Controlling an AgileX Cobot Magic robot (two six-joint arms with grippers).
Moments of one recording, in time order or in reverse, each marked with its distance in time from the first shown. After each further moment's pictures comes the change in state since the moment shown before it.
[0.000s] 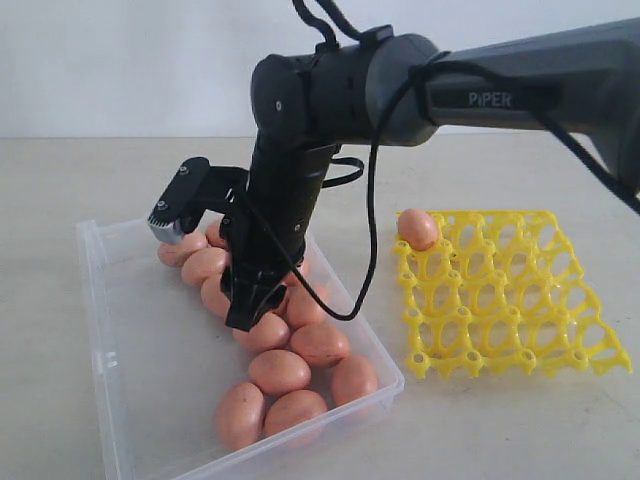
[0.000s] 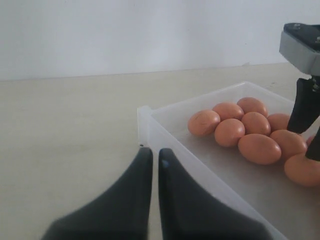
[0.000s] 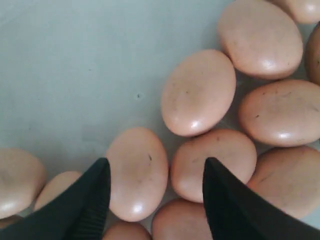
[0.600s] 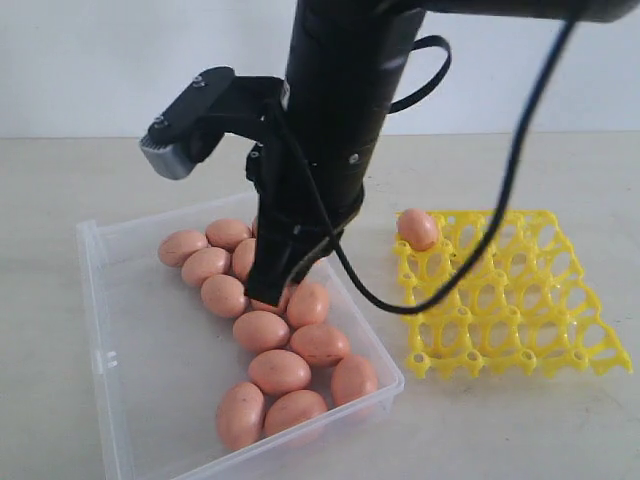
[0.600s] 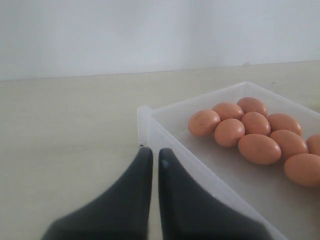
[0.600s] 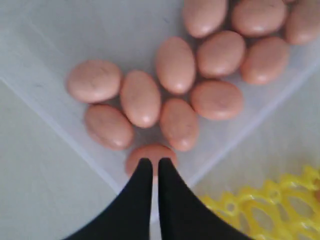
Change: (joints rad) left arm 0.000 0.000 0.000 0.000 0.000 0.000; right arm 0.072 -0.361 0.123 -0.145 0.241 0.261
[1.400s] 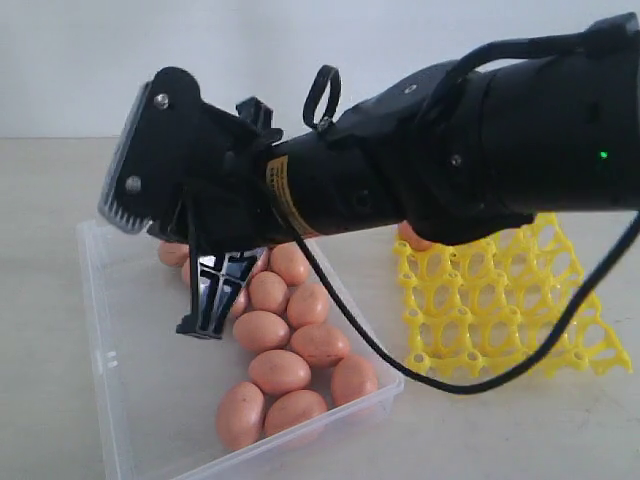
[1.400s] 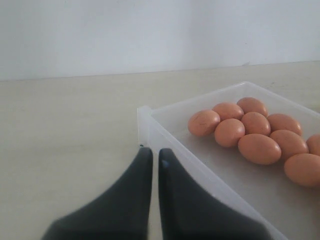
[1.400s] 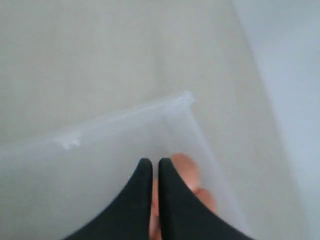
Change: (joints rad) left arm 0.000 0.000 0.000 0.000 0.000 0.000; right arm 0.048 -0.110 0.462 -1.824 -1.358 1.560
